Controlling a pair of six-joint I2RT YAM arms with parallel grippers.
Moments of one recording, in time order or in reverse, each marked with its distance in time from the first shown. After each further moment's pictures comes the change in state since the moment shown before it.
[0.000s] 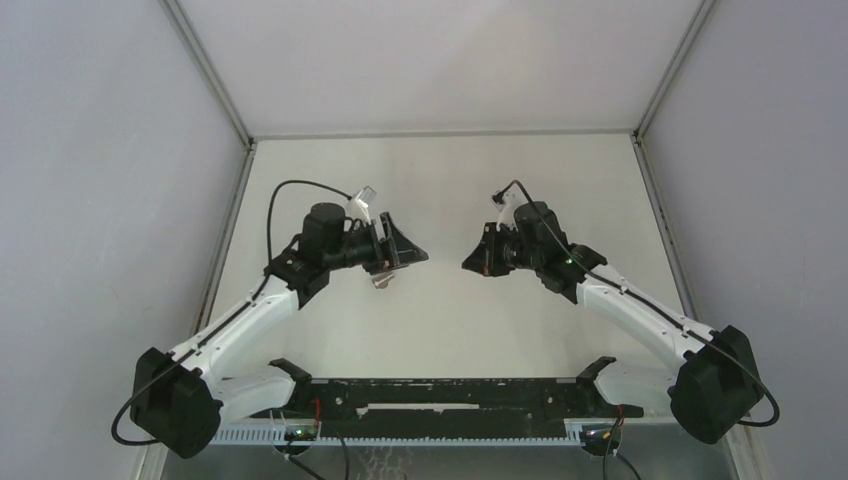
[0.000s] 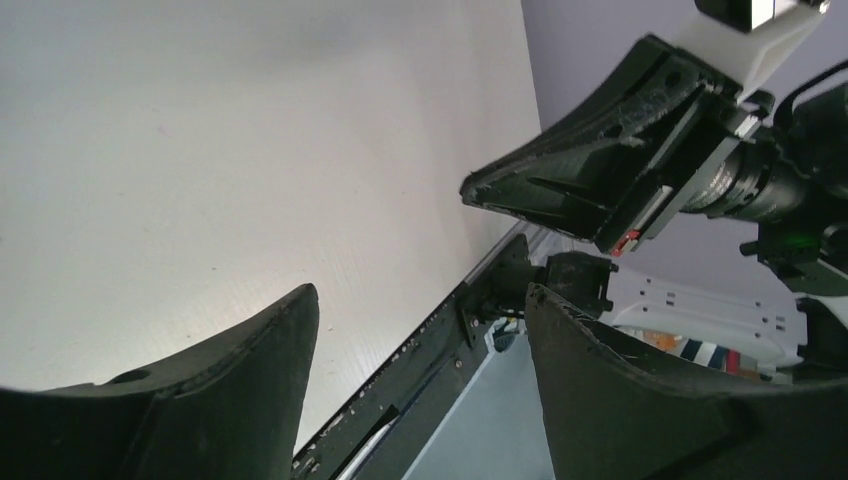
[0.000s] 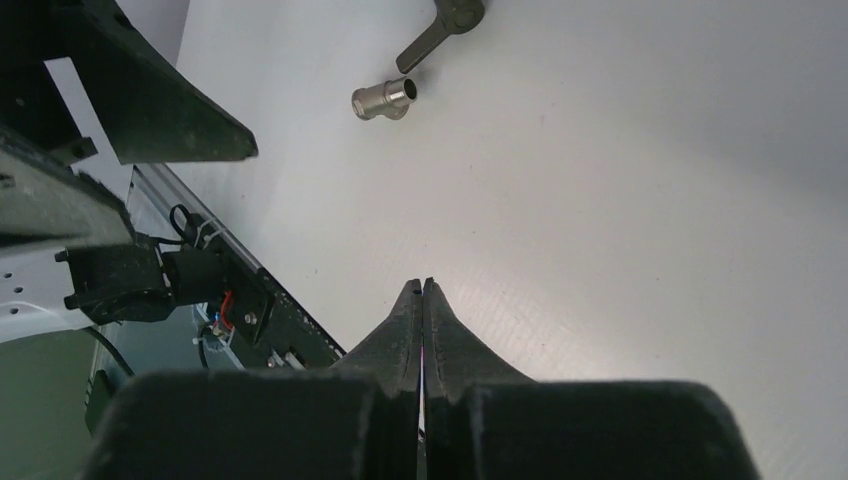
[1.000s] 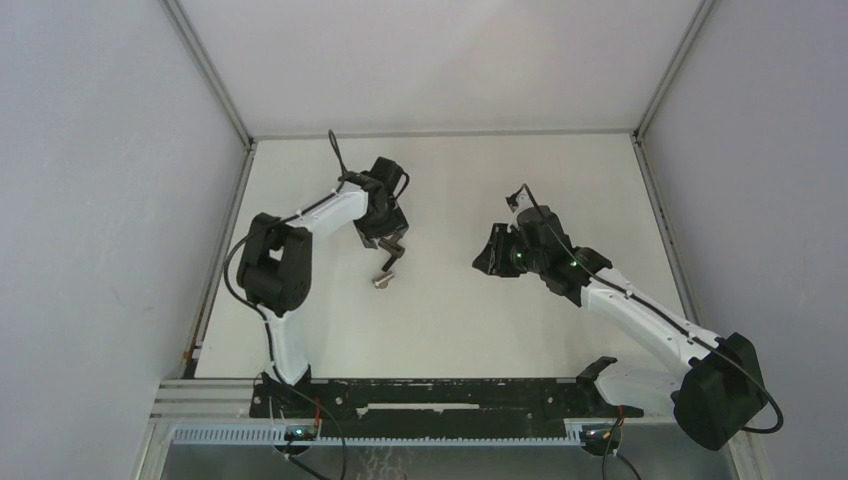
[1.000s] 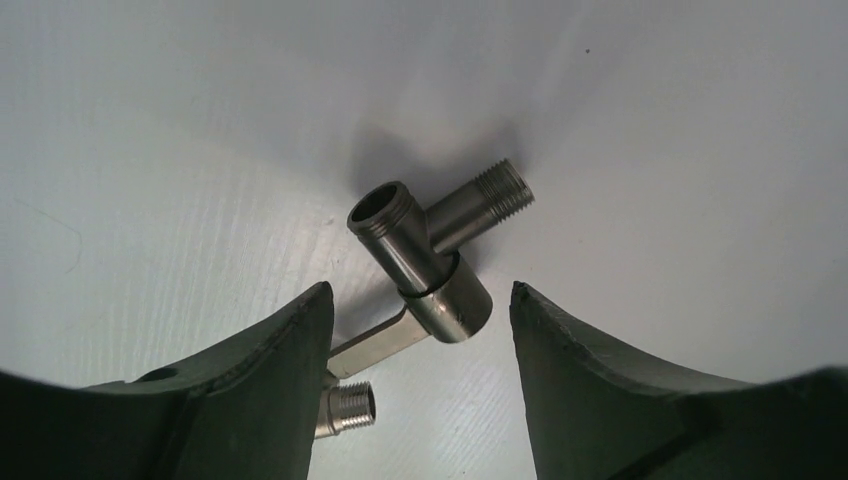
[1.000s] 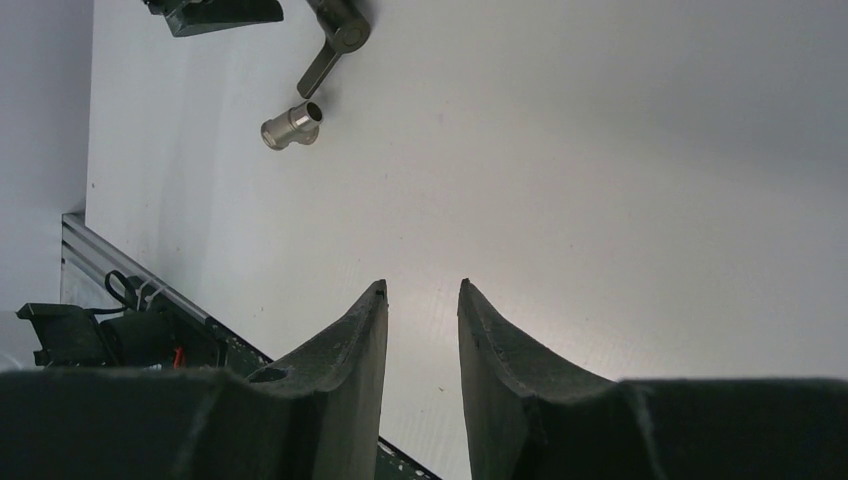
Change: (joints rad) left arm 0.063 0.834 0.691 -0.633 -0.703 -0.051; right arm -0.015 -0.032 -0.013 -0.092 0.183 0.045
